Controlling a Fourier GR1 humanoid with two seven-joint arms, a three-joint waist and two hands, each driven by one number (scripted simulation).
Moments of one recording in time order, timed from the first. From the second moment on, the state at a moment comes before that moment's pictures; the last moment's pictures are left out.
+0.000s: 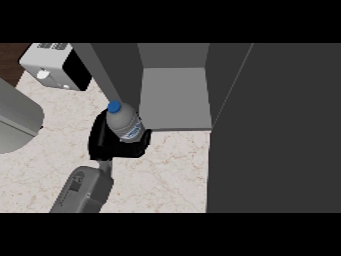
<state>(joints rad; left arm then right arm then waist) -0.29 0.00 -0.13 -1.20 0.29 0.11 -0.36 0.86 -0.32 -0.36 -2.35 -0.68 0.53 -0.17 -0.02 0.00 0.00</state>
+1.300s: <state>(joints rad) -0.83 0.00 -0.23 -0.66 0.39 0.50 -0.32 0.79 -0.34 -0.37 -2.33 -0.75 0.53 -0.13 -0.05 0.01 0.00</state>
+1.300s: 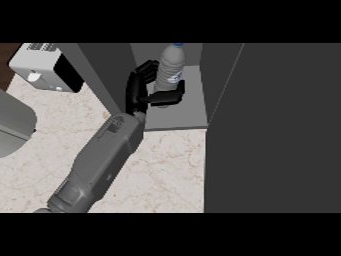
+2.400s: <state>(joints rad) -1.13 0.01 -0.15 -0.19 0.38 0.56 -0.48 0.78 -0.34 -0.36 -2.32 -0.78 0.57 -0.14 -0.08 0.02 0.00</state>
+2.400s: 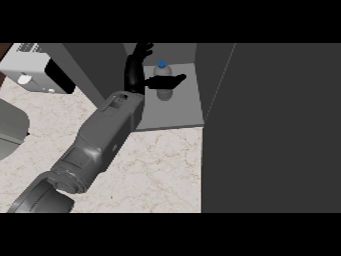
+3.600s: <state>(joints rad) -1.11 0.00 -0.17 -0.33 0.50 0.42 -0.65 0.72 -0.37 -0.39 -2.33 -0.81 0.53 -0.08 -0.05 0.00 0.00</state>
